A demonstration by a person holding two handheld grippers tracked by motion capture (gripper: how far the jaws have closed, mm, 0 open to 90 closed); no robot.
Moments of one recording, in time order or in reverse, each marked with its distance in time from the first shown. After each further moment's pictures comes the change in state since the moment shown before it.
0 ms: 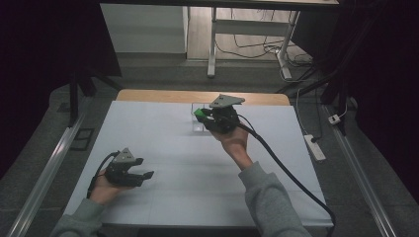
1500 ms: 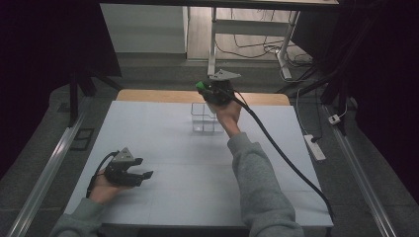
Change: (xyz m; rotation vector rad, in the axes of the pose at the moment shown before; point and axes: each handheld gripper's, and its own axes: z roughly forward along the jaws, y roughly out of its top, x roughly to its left) left arm 0.005 -0.003 0.002 0.006 -0.012 -0.007; right arm -0.075 0.021 0.066 -0.091 -0.109 0.046
